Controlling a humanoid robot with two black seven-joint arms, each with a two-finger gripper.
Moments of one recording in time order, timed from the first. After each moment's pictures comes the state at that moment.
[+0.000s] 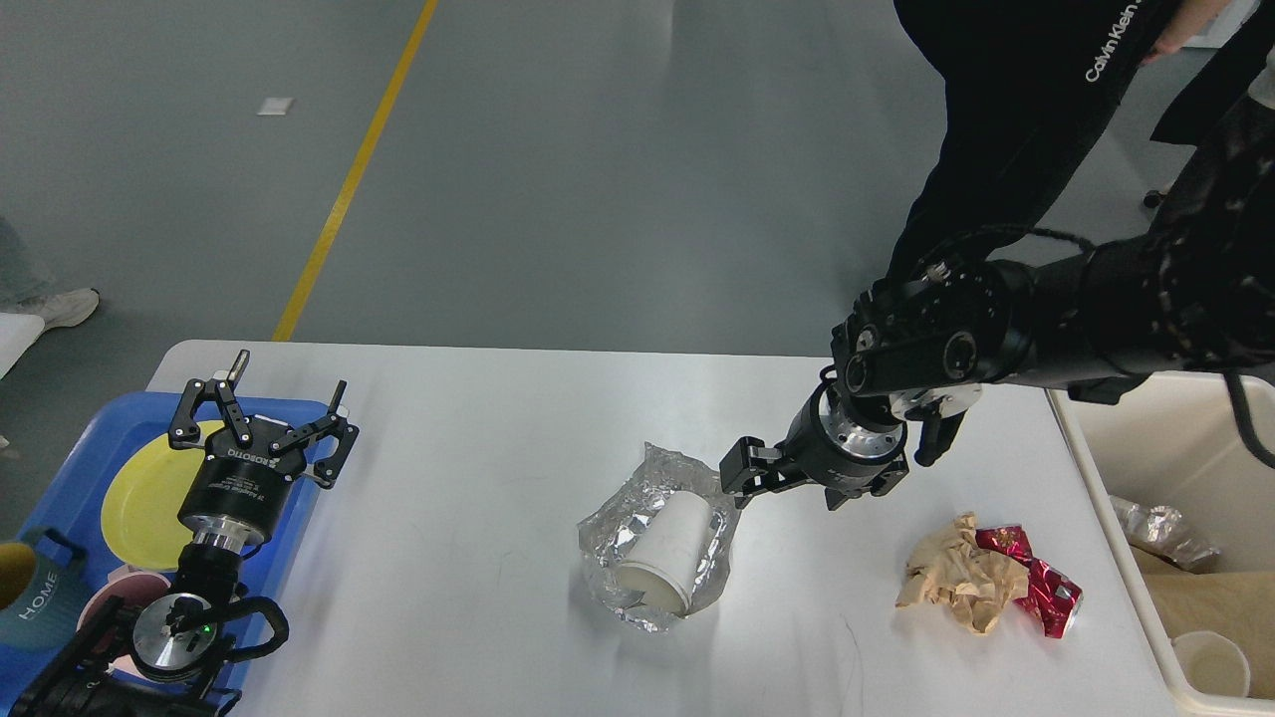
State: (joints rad) left arm -0.25 0.17 -1.39 -0.77 0.00 -0.65 -0.08; right arm 1.77 -0.02 -1.07 1.27 0.02 0.38 -0.13
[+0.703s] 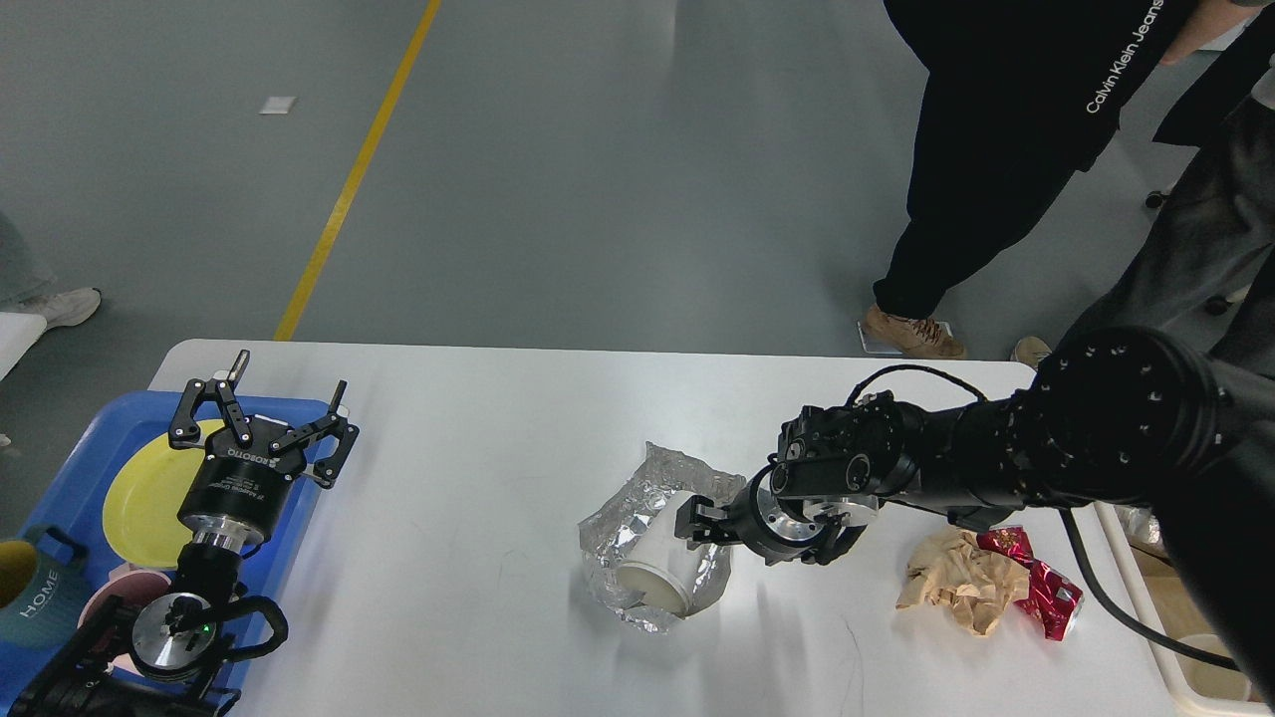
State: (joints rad) left arm -0.25 0.17 -1.39 -0.77 0.00 -0.65 -0.08; right arm 1.37 0.10 -0.93 0.95 0.04 0.20 -0.23
